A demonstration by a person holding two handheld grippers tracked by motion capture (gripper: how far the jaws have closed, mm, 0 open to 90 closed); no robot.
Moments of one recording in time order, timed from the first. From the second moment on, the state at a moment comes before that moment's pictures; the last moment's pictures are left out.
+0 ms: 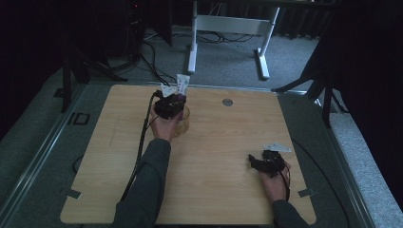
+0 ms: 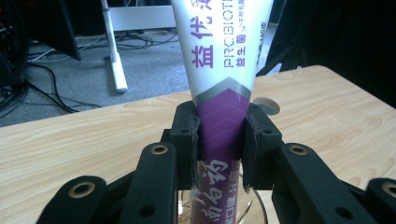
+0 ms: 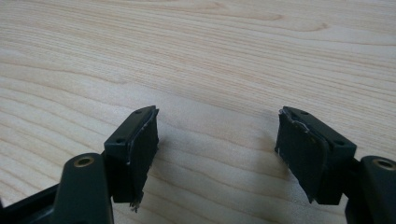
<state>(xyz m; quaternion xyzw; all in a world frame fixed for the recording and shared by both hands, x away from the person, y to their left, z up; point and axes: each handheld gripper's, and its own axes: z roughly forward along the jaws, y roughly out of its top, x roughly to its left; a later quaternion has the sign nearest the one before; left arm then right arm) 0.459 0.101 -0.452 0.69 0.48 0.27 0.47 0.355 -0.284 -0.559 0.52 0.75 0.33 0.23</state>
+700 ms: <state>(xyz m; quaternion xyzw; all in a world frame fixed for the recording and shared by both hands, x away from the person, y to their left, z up) 0.457 0.106 -0.468 0.71 0.49 0.27 0.43 0.355 -0.284 -0.559 0.52 0.75 0.33 0.23</state>
